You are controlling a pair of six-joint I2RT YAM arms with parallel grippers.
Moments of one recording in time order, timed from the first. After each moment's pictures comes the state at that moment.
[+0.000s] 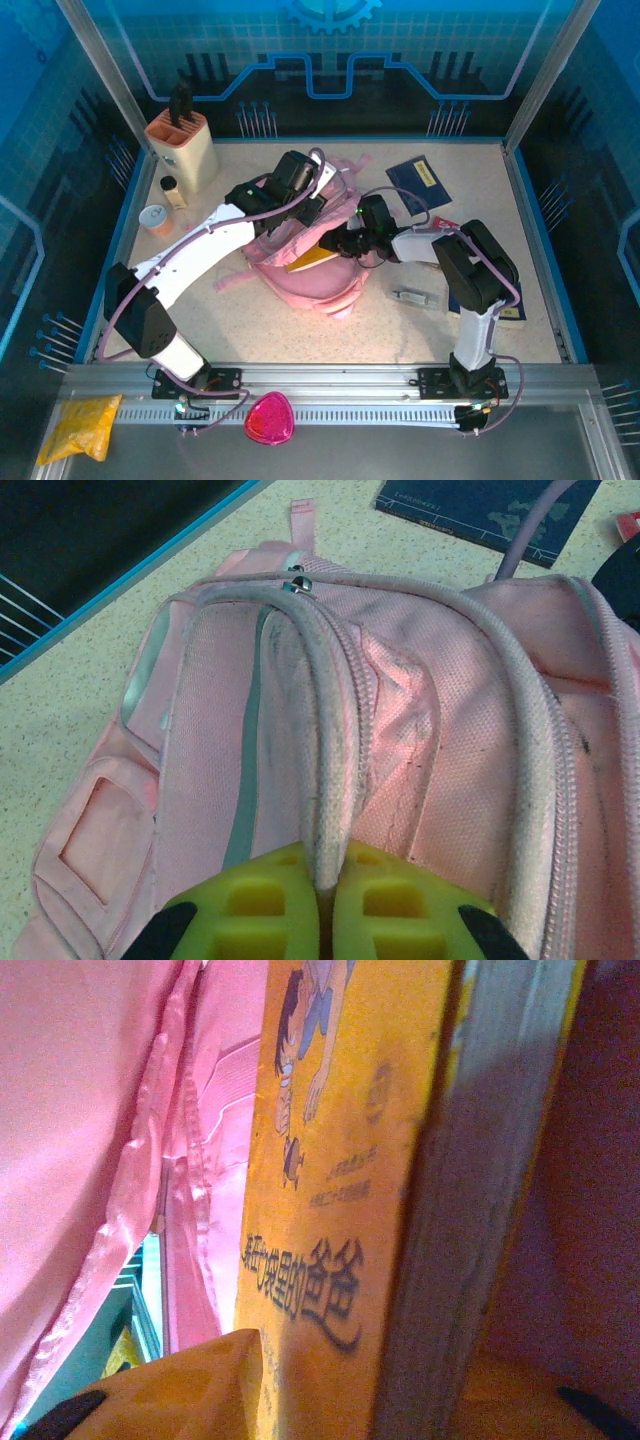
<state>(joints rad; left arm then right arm) -0.64 1.59 1.50 -0.68 -0.19 0.07 0.51 1.90 0.98 0.22 -0.67 0.76</state>
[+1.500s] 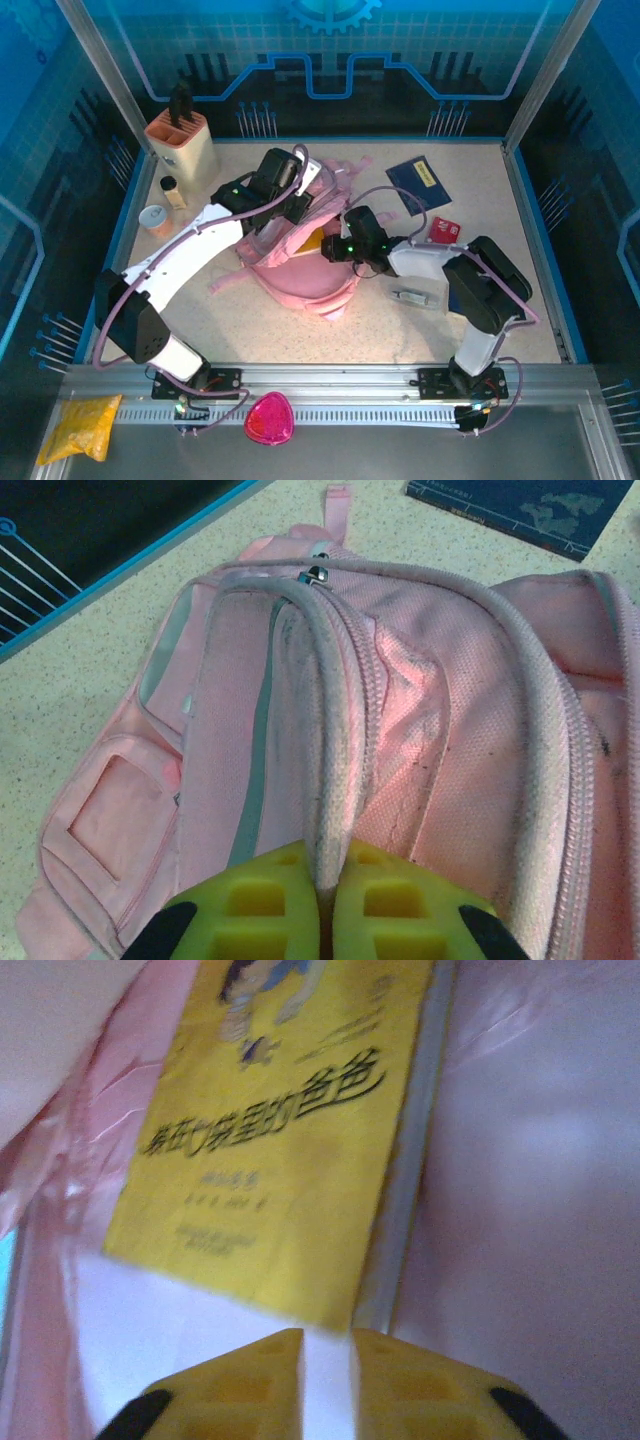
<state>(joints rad) -0.56 1.54 1.45 -0.69 -0.14 0.07 0.65 1.72 0.88 0.13 -0.21 0.57</state>
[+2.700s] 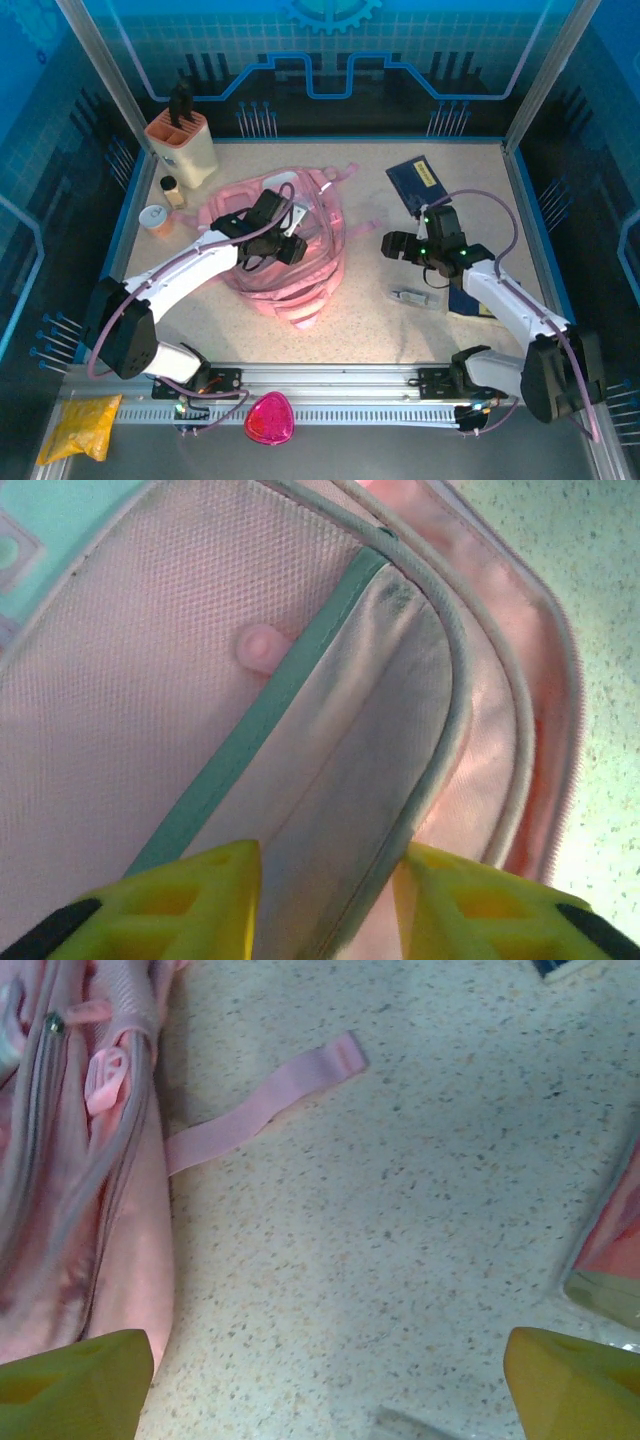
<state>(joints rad) -0.55 1.43 1.07 -0.64 0.06 -0.16 0.28 1.20 0.75 -0.41 -0.14 0.47</state>
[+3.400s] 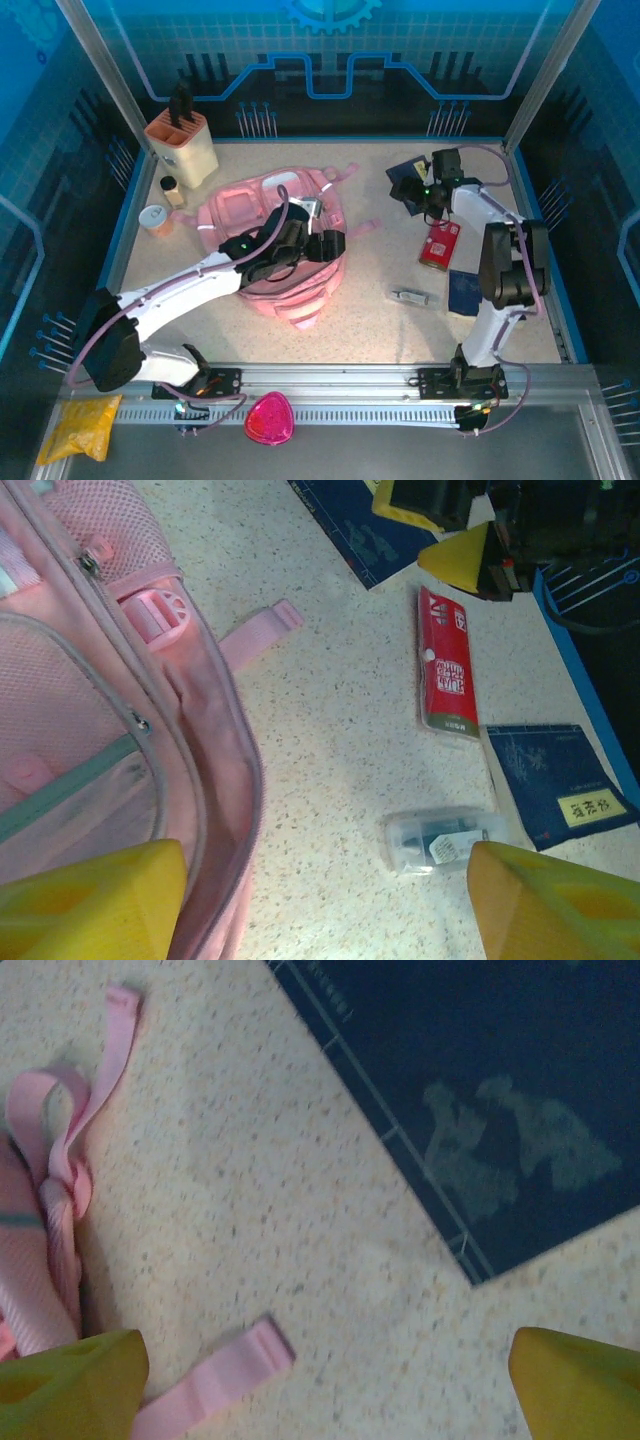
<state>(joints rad) -0.75 1.37 0.99 -0.25 0.00 -0.67 0.06 1.88 1.35 -0.45 -0.25 0.49</state>
